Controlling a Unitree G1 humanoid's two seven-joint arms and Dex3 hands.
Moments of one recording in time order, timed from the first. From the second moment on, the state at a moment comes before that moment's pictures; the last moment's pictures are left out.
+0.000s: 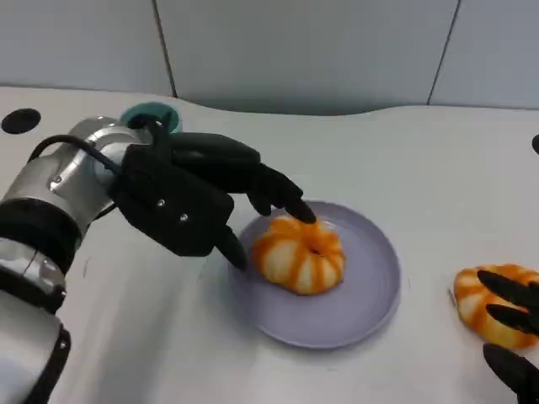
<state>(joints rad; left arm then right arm) -1.02 0.32 -0.46 1.05 0.42 -0.88 -0.70 0.36 -0.14 -0.09 -0.11 -0.29 -0.42 -0.12</state>
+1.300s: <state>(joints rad) -0.18 0.35 -0.03 0.26 -0.09 0.27 -0.46 0.35 -0.15 -0.10 -0.08 -0.27 -0.41 -0.10</state>
